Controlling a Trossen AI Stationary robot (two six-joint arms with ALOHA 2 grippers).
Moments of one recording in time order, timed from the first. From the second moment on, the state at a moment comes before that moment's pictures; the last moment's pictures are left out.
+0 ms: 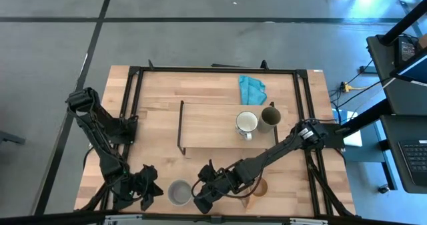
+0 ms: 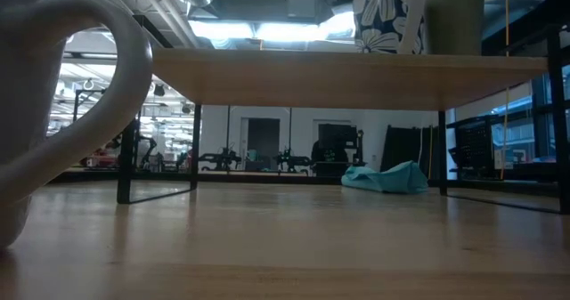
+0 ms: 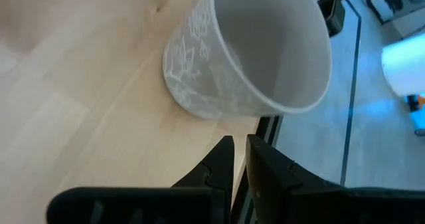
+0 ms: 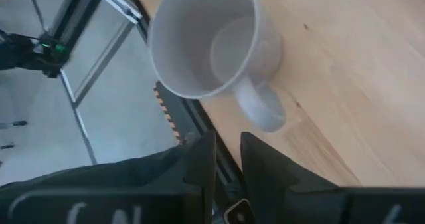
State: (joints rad) left arm -1.11 1.47 0.74 -0.18 -0.57 -1.56; right arm 0.52 2.22 1.98 -0.63 0.09 1.23
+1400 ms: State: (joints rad) left arm -1.04 1.47 0.74 -0.16 -0.55 -1.47; right arm 0.52 2.24 1.96 -0.60 0.16 1.24
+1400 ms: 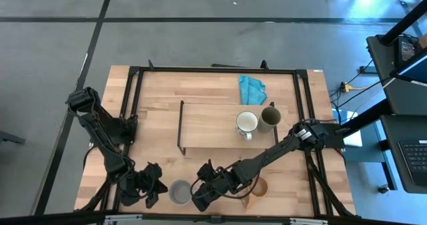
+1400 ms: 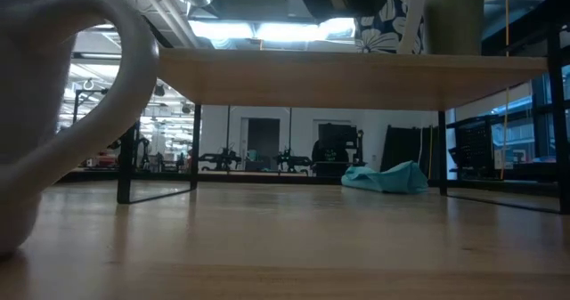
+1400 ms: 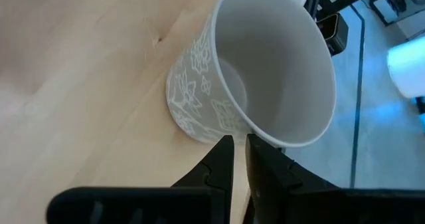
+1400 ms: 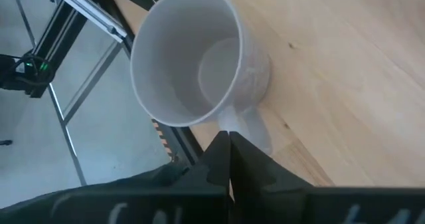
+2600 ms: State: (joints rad) left arm -0.69 1.46 0.74 -0.08 -0.29 -0.98; right arm 0.52 2.24 1.96 -0.61 0.18 1.25
